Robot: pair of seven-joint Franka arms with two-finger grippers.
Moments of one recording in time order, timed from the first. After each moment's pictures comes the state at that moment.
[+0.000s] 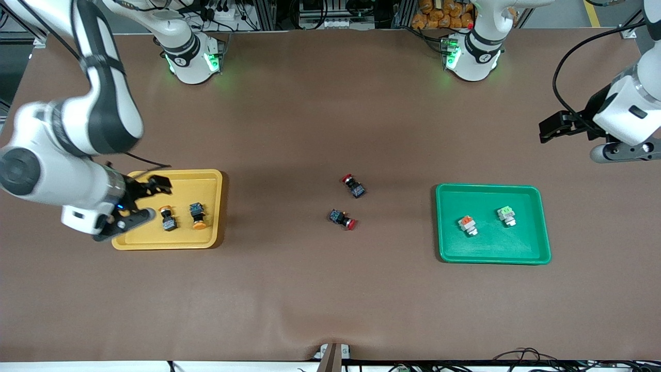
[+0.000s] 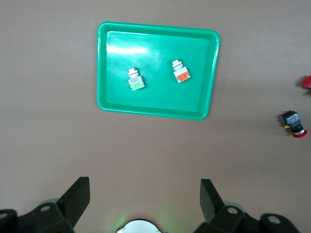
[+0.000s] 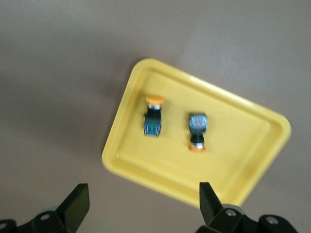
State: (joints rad) left arm -0.05 0.09 -0.08 -1.45 0.03 1.43 -0.18; right arm 0.17 0.34 -0.07 -1.50 0.04 1.64 -0.32
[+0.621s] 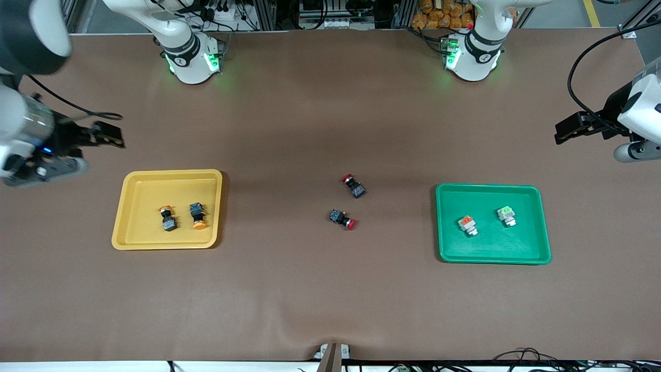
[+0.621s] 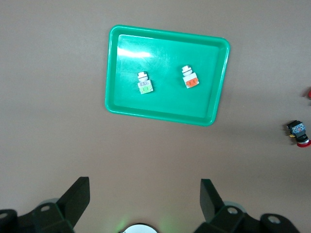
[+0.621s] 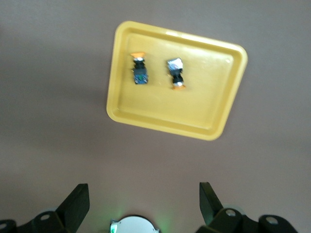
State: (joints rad) left arm -0.01 0.07 -0.08 -1.48 0.03 1.46 -0.17; right arm 0.09 0.11 -0.08 -1.51 0.02 1.41 -0.21
